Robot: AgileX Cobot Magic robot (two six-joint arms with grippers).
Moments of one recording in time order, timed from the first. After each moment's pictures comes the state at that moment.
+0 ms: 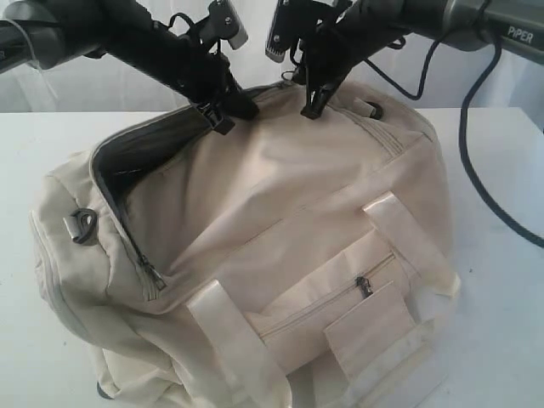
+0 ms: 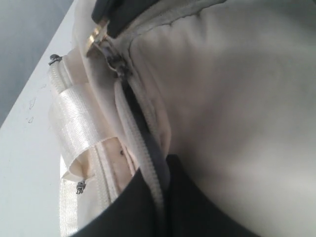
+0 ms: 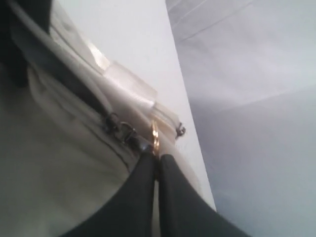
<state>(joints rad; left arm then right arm) -0.36 2.21 -2.05 -0.75 0.93 1.33 0.47 2.14 -1.95 0.27 0.62 -1.23</state>
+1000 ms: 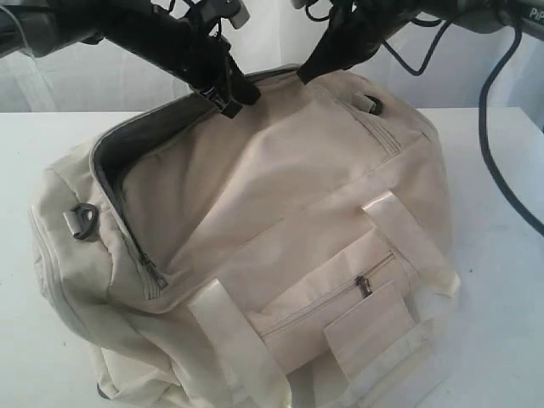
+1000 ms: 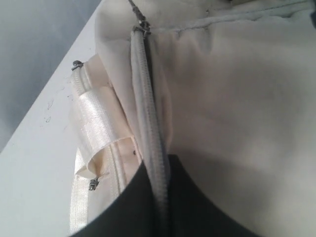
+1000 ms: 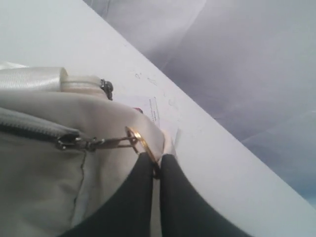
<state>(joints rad) -0.37 2.16 -2.05 -0.72 0.90 1.21 0.47 2.09 -1.95 -0.07 0.64 -0.37</state>
